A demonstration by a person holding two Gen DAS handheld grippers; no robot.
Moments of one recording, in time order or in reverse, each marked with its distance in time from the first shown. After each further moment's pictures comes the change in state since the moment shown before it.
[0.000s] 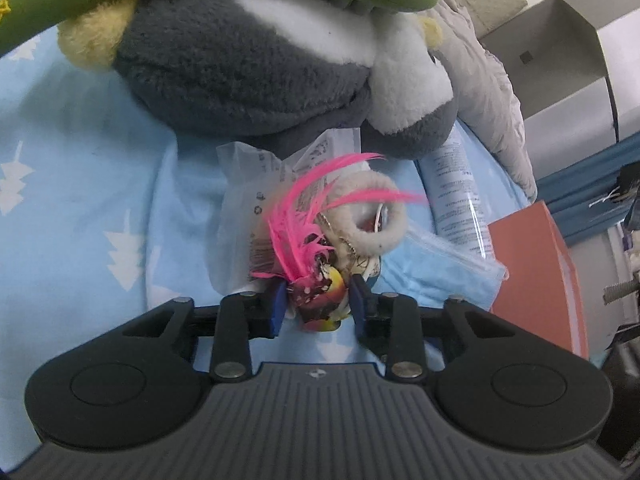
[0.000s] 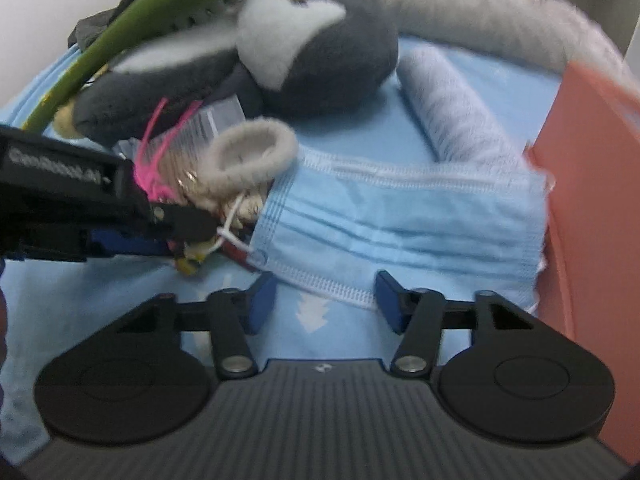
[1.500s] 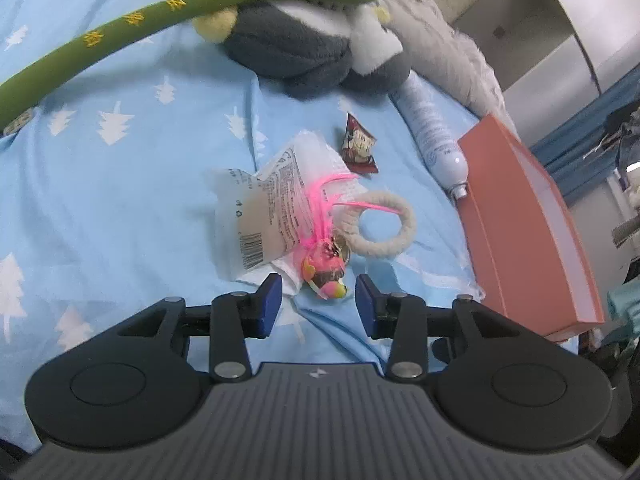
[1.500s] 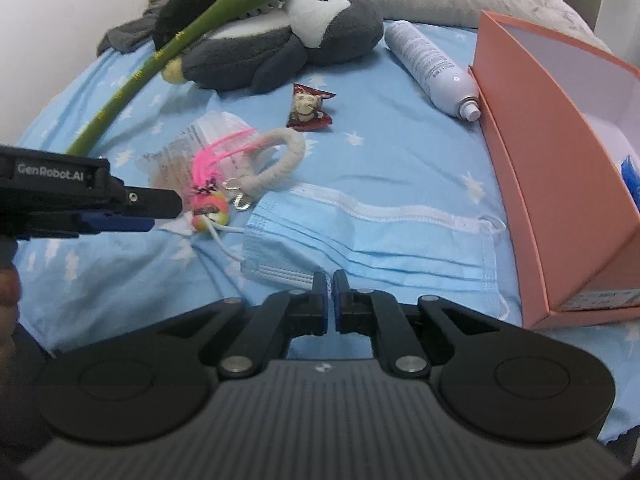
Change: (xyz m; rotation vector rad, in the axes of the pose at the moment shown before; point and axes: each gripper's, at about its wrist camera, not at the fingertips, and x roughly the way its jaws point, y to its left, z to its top) left arm -0.139 0.027 -0.130 0.157 -0.057 0.033; right arm -0.137 0.035 -0.124 0.067 -0.026 0.023
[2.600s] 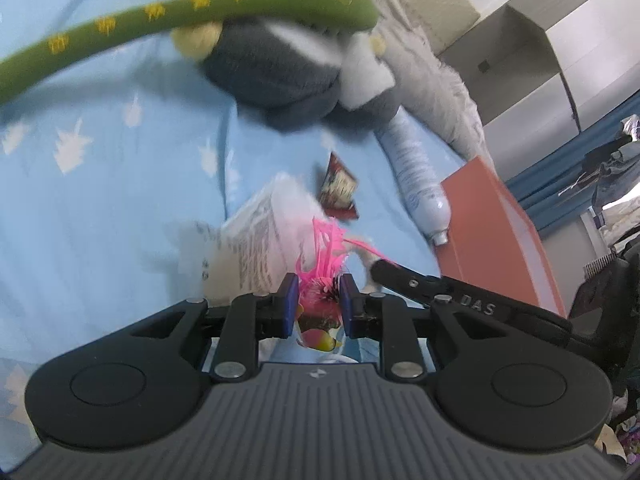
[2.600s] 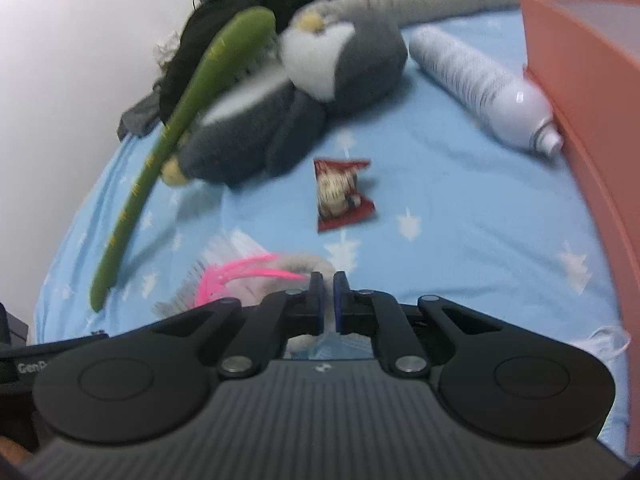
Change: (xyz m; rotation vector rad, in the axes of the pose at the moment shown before) left arm 0.025 0.003 0.031 -0.063 -0.071 -0.101; right arm 0.065 -0.021 0.075 0.224 -0.074 0.216
